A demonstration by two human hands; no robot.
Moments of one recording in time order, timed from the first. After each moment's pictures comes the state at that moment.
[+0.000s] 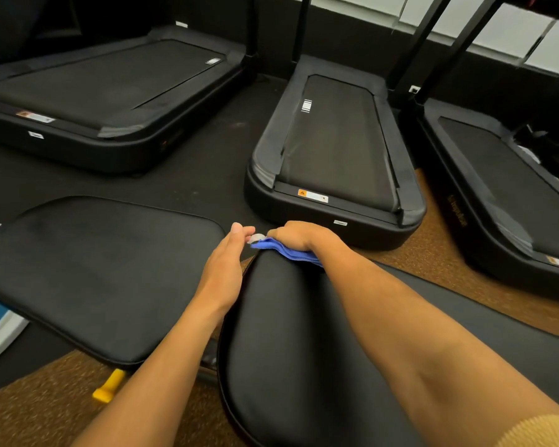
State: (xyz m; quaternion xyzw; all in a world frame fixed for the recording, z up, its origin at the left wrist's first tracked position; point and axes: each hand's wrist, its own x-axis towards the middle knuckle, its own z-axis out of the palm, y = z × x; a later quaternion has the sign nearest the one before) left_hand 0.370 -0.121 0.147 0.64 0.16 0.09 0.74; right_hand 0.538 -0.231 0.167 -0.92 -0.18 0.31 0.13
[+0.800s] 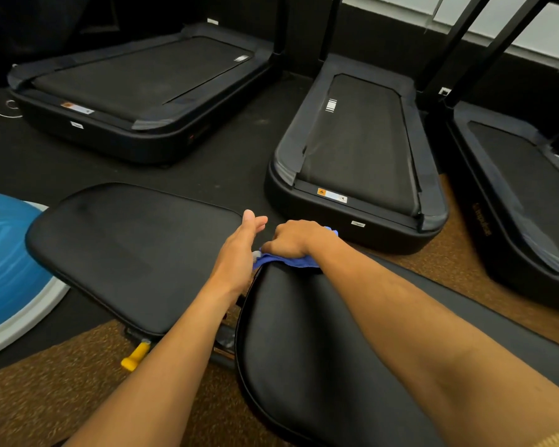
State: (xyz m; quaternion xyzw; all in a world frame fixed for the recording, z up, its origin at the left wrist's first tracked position) left_hand 0.360 -0.112 0.155 0.62 0.17 0.10 0.76; right_hand 0.499 -0.197 0.176 -0.91 -0.32 0.23 -0.09
